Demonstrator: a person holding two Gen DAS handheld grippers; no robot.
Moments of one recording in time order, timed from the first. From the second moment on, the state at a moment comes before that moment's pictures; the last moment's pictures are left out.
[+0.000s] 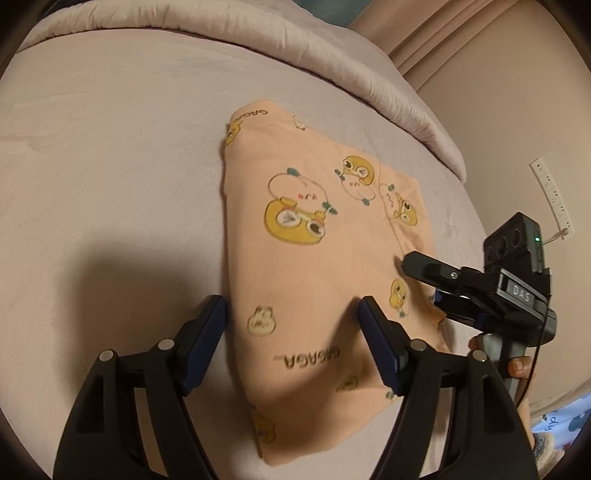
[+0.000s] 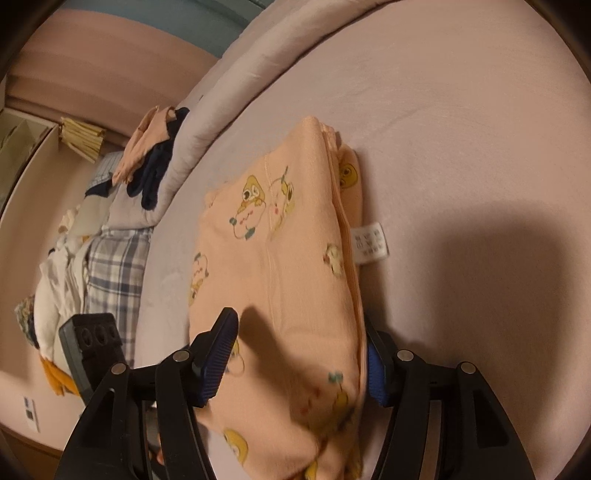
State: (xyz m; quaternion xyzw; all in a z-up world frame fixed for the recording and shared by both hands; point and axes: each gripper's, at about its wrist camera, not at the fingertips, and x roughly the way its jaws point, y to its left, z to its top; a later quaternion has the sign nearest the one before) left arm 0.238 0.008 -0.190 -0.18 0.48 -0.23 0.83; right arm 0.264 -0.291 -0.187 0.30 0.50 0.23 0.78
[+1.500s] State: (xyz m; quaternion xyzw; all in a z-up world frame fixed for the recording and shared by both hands) left arm 0.237 -0.005 -0.176 -0.16 0.48 -0.22 0.84; right arm 0.235 -0.242 -0.151 0.16 0.44 0.21 0.86
